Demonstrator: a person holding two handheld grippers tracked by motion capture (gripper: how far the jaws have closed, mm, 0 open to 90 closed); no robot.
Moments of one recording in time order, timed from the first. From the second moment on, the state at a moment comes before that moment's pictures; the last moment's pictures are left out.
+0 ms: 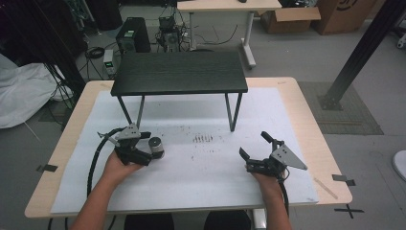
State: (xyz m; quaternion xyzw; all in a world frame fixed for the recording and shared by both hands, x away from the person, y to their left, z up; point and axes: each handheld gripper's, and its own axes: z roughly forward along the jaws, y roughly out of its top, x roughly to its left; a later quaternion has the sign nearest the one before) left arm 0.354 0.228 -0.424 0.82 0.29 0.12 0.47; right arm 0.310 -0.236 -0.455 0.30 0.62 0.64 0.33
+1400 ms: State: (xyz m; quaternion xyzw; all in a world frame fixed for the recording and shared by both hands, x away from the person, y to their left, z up) left arm 0.353 0.227 -0.426 0.83 0.28 0.12 0.46; right arm 0.310 -0.237 -0.456 0.31 0.62 0.64 0.32
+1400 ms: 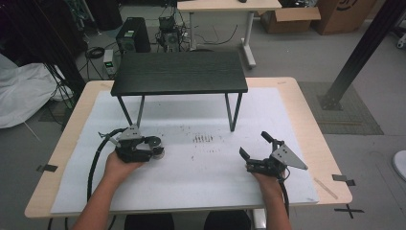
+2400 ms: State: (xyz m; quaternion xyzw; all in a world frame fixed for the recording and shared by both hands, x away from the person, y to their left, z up) left arm 0.336 0.226 -0.378 0.84 0.26 0.14 0.46; right arm 0.311 -0.236 -0.455 0.31 0.62 0.64 0.32
